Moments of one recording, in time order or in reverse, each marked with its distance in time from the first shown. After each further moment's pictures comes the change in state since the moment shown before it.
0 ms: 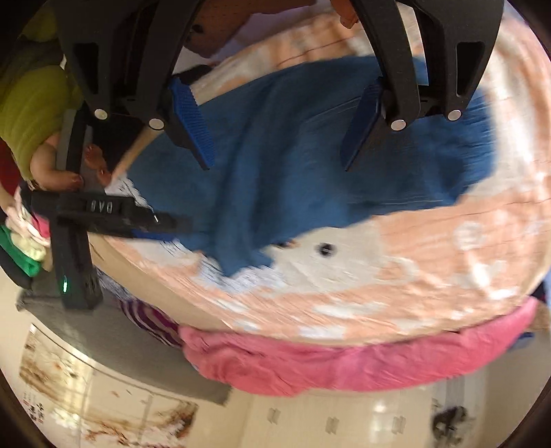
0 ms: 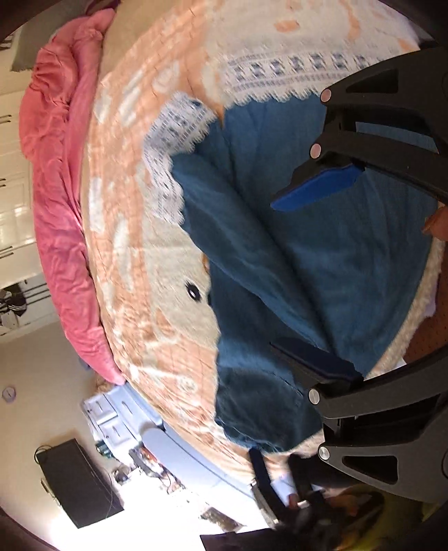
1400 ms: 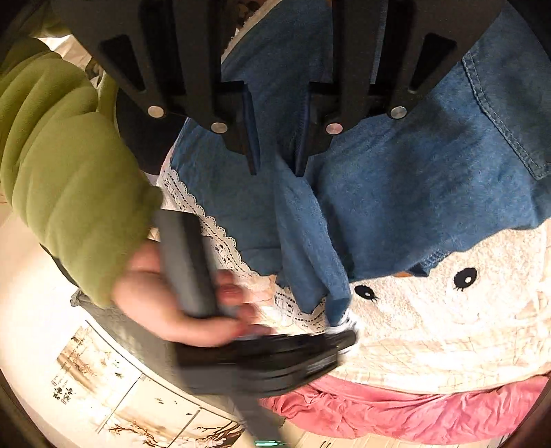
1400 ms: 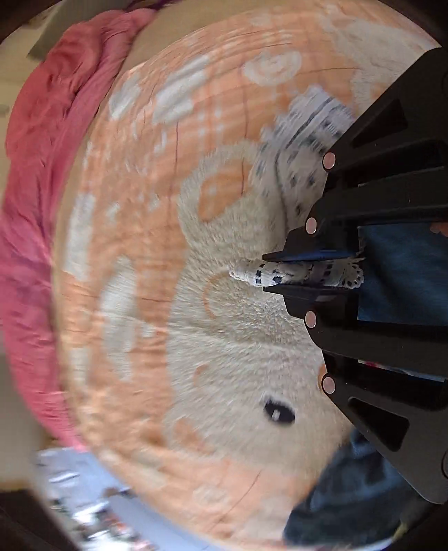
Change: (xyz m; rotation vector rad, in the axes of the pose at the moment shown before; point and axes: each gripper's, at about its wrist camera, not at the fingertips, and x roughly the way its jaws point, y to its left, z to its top) left arm 0.106 -0.019 0.013 -0.024 0.091 -0.377; right arm 0.108 -0.058 0.120 0.002 0.127 -0.176
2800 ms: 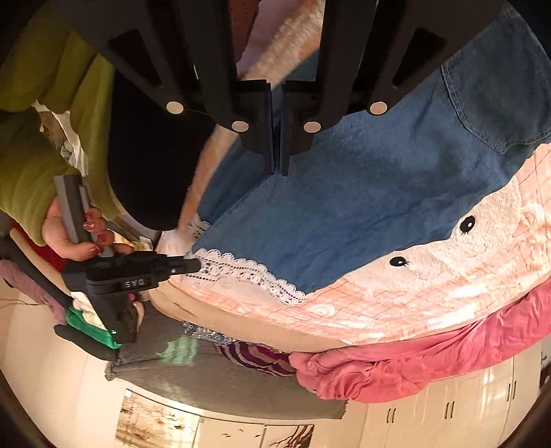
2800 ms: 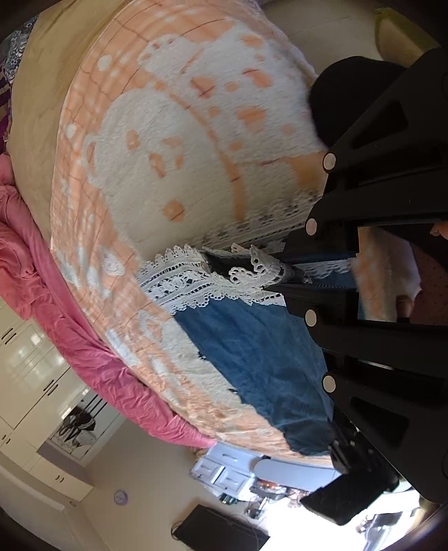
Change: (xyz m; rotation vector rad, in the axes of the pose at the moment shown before) left arm -0.033 -0.066 -0.043 0.356 0.016 0.096; right arm -0.156 -0.117 -0.229 0.545 -0.100 0.107
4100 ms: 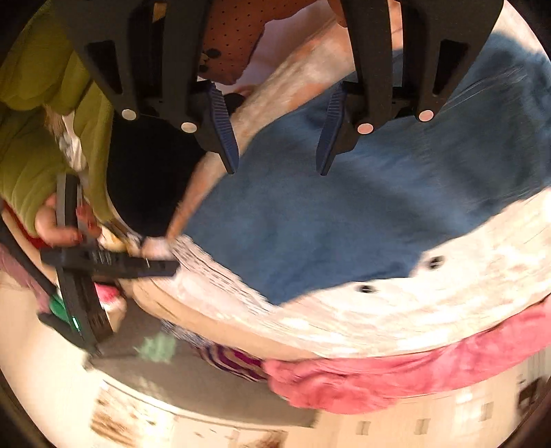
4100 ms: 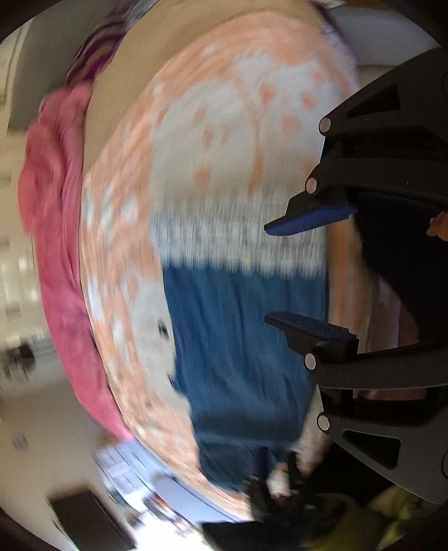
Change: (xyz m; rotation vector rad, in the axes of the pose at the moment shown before) left arm -0.035 0.017 -0.025 -0.130 0.012 0.085; right arm 0.002 0.076 -0.033 -0.531 0.009 -0.062
